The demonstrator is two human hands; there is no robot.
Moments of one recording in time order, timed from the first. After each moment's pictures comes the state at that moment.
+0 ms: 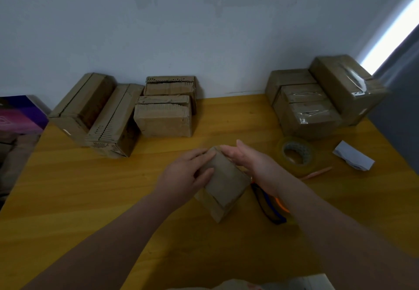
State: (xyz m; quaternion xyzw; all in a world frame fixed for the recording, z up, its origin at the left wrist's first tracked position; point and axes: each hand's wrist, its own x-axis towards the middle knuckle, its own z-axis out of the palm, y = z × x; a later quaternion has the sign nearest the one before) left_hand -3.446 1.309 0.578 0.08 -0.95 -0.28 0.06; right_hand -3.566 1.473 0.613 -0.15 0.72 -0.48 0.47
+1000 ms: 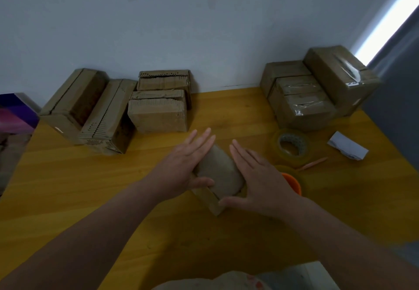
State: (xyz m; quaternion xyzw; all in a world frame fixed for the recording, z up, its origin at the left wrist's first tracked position) left_hand -3.450 1.298 0.592 -0.04 -0.98 -0.21 -0.05; right_hand -3.536 1.511 0.598 -0.45 0.87 -0.07 0.19
